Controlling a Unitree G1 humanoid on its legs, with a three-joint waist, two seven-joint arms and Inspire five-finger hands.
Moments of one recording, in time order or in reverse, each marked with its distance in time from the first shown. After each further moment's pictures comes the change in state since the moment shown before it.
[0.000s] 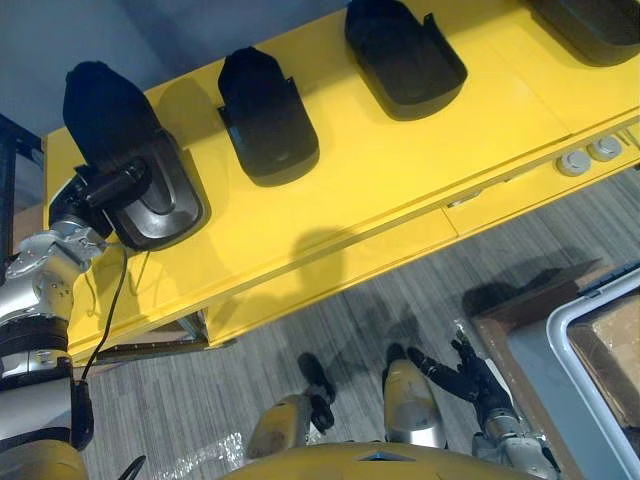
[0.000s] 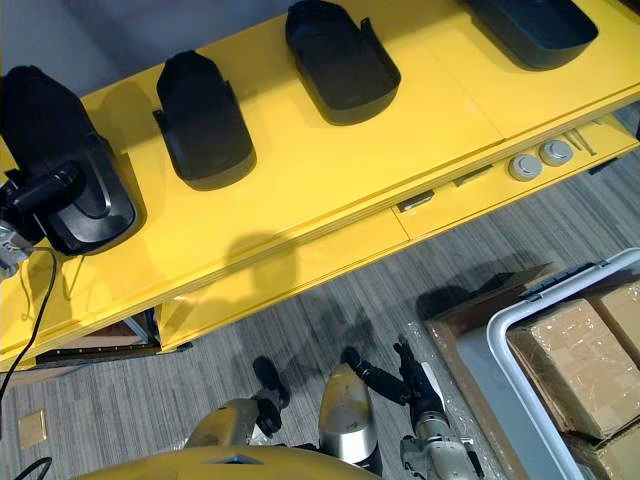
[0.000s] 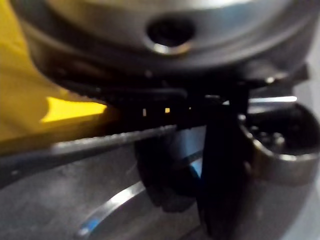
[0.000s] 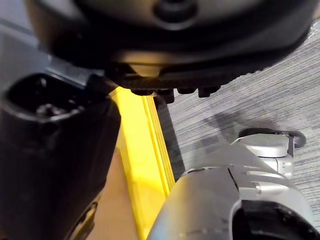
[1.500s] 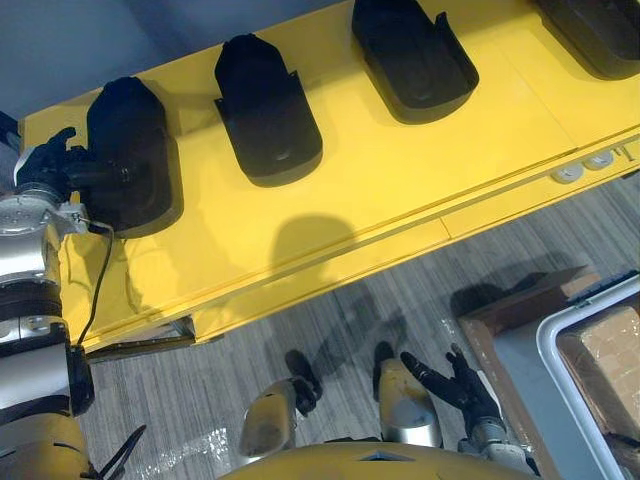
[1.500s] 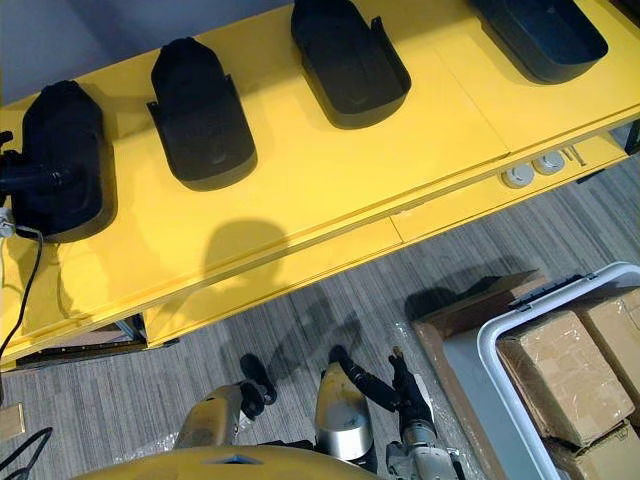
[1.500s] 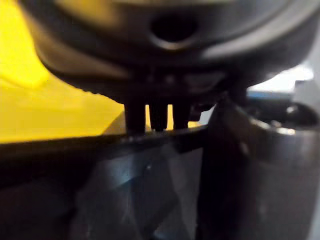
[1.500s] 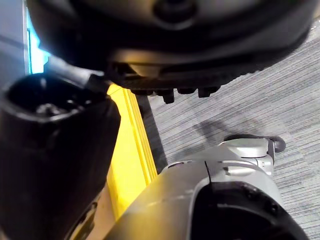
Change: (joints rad) left arm -0.169 0.031 0.010 0.070 0.580 0.071 0.121; right arm 0.001 0.065 0.009 0.034 0.000 0.028 -0.058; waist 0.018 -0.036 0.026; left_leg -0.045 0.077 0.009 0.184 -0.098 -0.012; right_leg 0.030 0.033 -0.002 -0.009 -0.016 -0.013
